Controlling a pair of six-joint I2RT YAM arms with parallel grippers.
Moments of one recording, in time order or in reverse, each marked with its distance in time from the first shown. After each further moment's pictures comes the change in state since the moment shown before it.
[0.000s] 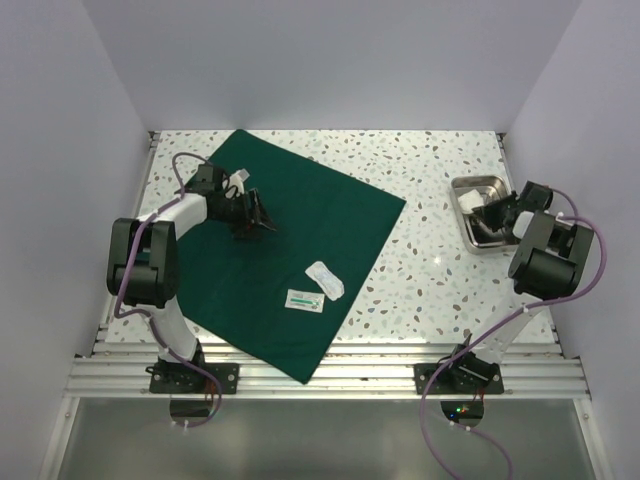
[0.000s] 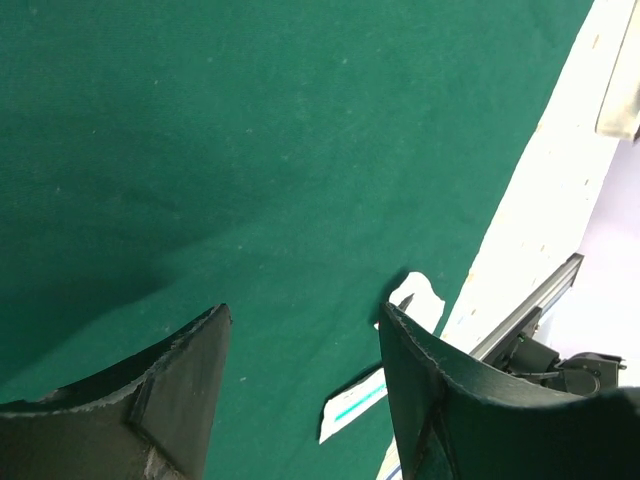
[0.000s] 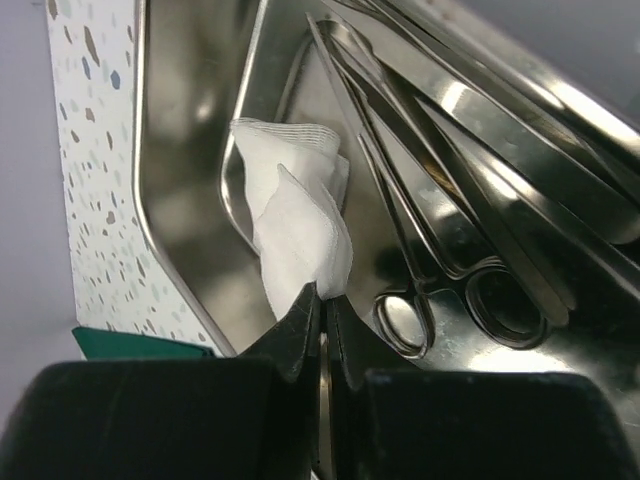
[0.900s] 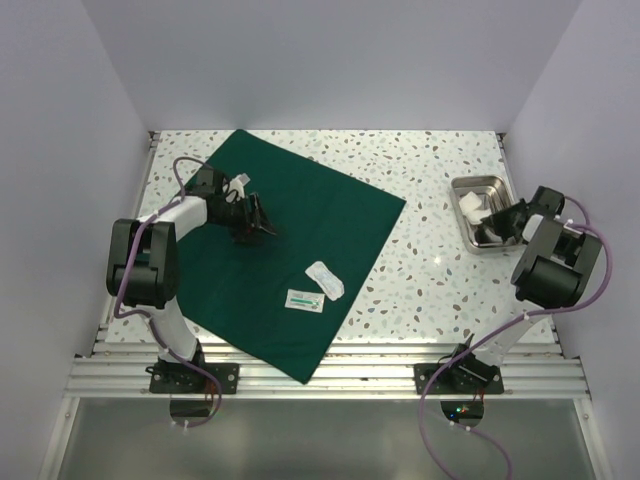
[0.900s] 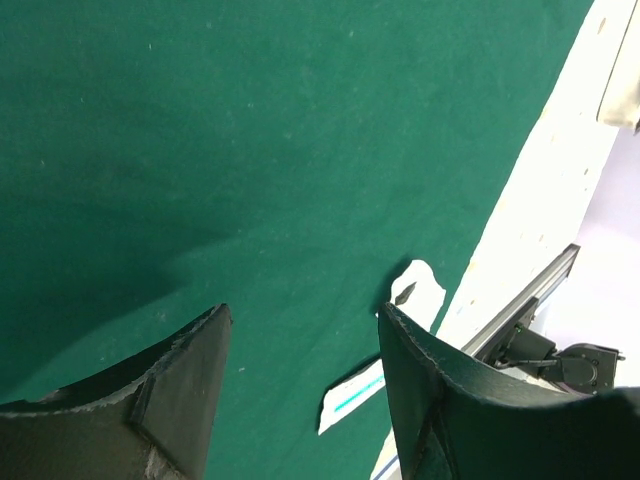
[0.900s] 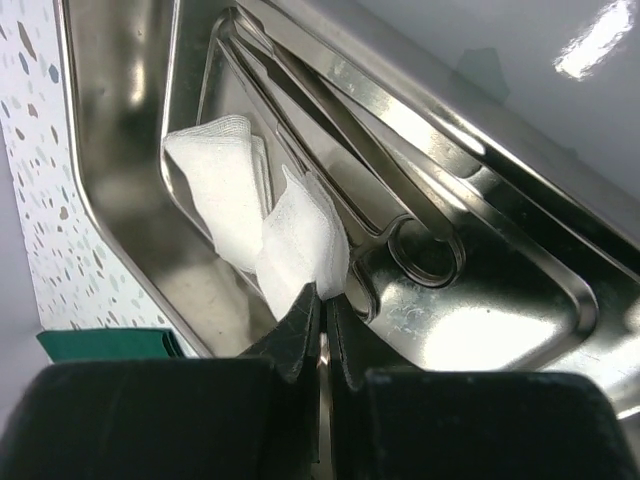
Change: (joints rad) left arm 0.000 -0.005 -0.026 0.001 0.018 0.000; right arm -0.062 -0.061 -0.018 -0.156 0.014 -0.089
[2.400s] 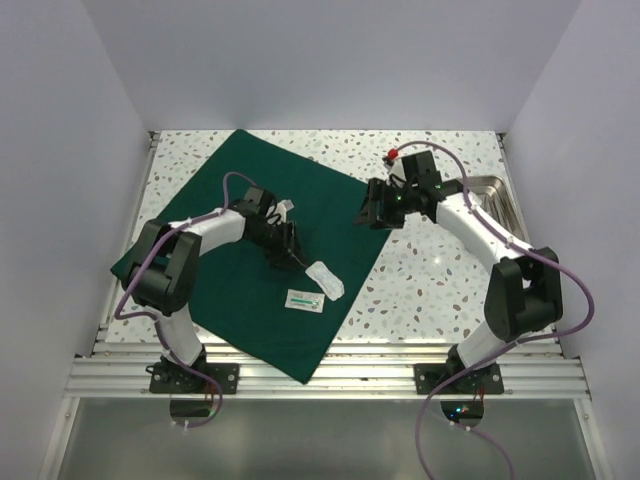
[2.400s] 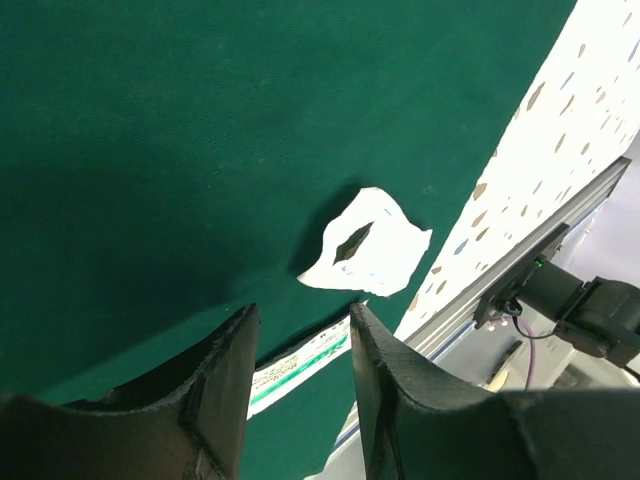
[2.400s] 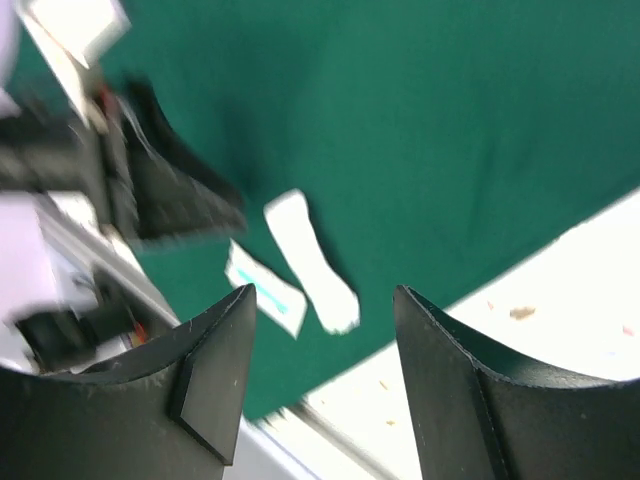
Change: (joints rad) left arm -0.303 -0.006 -0.061 -0.017 -0.061 -0.129; right arm 0.829 -0.264 0.209 -0.489 -0.122 -0.294
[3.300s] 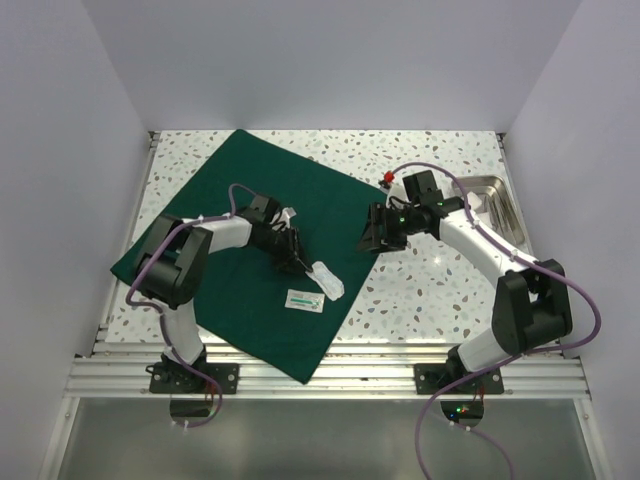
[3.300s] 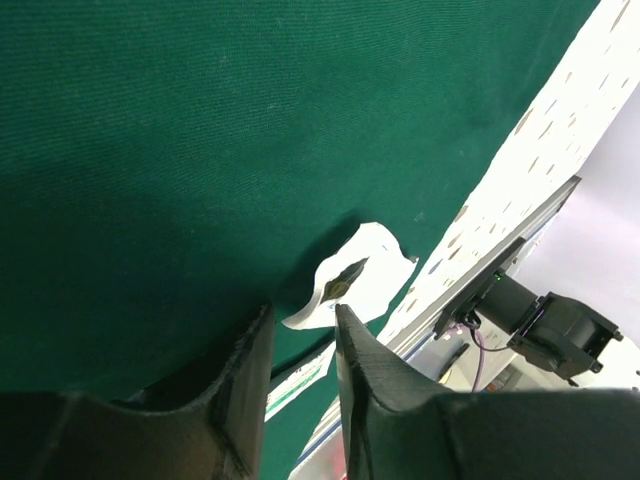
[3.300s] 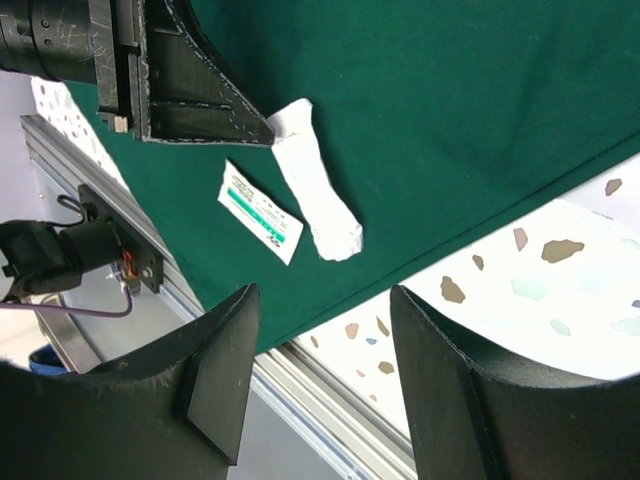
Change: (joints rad) left arm -0.025 0.065 -0.055 0.136 0.048 -0.167; right arm 0.017 -0.098 -0.188 -0.041 -0.115 -0.095
